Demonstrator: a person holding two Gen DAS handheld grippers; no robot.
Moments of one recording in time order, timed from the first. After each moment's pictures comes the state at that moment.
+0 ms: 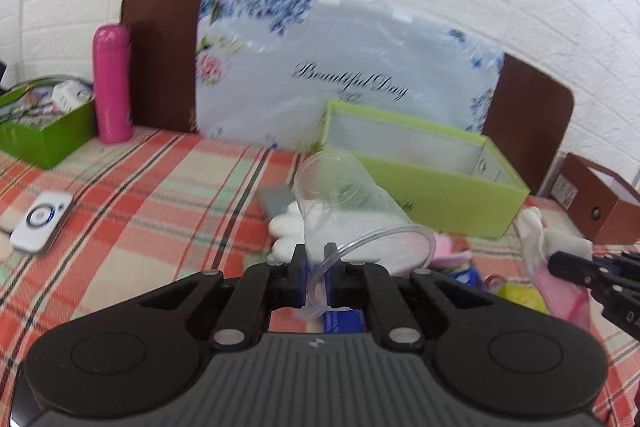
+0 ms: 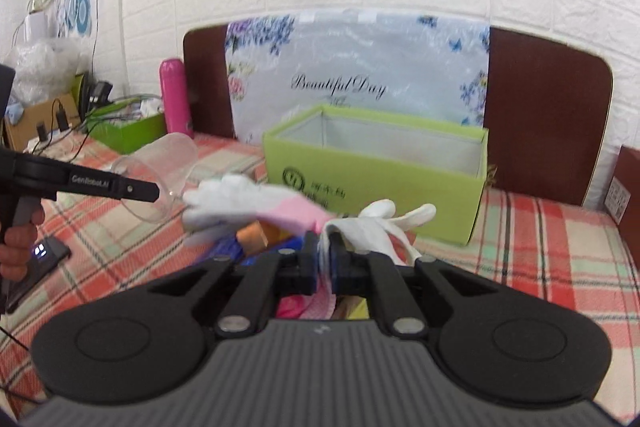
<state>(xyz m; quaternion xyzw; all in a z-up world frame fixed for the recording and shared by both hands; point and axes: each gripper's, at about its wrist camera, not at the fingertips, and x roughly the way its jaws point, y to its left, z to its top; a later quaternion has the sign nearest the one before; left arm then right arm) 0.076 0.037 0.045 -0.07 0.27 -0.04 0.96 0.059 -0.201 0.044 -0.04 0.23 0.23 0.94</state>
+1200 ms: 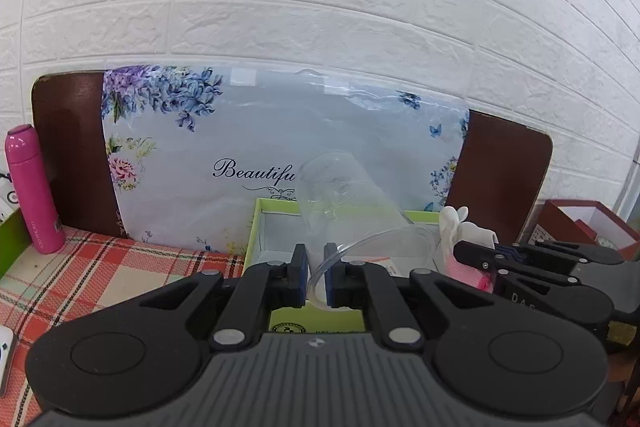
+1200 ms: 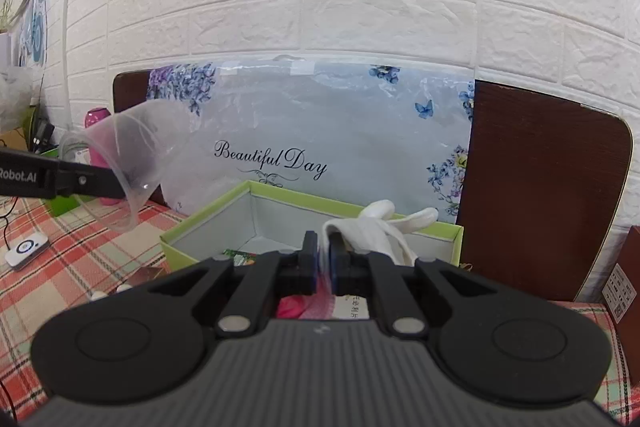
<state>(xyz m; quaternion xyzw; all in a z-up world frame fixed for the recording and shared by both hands) 0.175 -0.004 0.109 -0.05 0.23 -0.09 0.97 0.206 -0.200 0.067 -0.04 0.19 0.19 0.96</state>
